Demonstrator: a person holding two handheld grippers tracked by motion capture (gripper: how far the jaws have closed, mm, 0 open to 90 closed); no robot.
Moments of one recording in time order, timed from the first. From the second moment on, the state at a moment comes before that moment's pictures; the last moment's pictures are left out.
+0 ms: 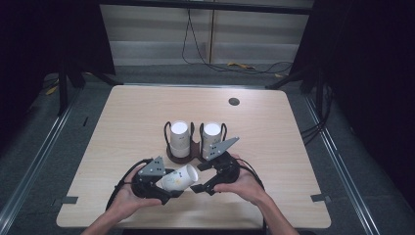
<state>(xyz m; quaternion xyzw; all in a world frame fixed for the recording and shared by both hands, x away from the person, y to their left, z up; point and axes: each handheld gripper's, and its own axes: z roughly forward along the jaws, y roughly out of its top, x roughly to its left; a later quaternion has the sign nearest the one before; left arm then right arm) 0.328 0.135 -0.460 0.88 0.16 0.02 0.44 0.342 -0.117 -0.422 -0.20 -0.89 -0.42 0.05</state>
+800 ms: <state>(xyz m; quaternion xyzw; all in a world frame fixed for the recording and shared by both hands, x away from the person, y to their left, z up) 0.325 0.128 -0.464 0.90 0.14 0.03 0.40 0.351 -0.088 -0.418 -0.15 -0.94 -0.29 0.04</state>
